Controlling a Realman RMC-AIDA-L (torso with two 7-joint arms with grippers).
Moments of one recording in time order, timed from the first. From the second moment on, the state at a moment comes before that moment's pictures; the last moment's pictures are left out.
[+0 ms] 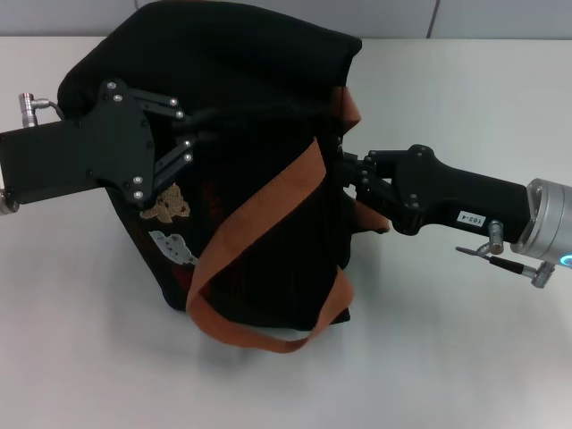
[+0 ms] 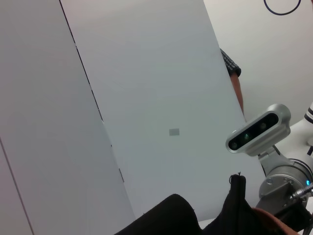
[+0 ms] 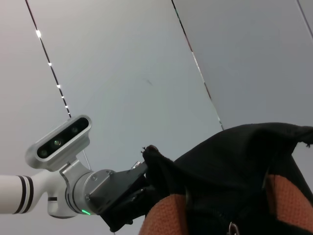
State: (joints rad) left arm -0.51 -2.06 0.56 0.69 1.85 1.86 -0.81; right arm 0.64 2.09 -0.58 -0.21 -1.85 -1.65 1.11
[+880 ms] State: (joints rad) left arm -0.50 -2.06 0.56 0.69 1.86 1.86 -0.80; right arm 0.62 2.08 -0.58 -0.30 -1.85 -1.71 1.14
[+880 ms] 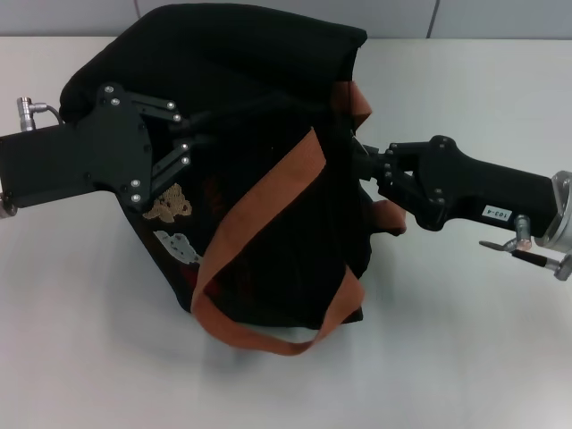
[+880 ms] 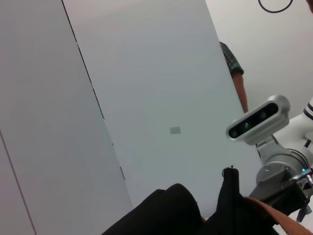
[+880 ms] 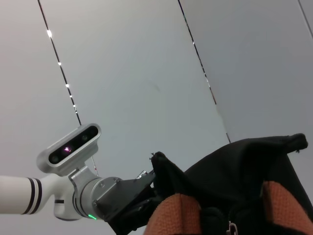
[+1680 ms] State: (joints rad) left arm -0.51 -2.06 0.57 0.66 1.87 1.84 -0.79; right arm 0.63 2.08 -0.64 -0.43 -1.85 -1.70 1.25
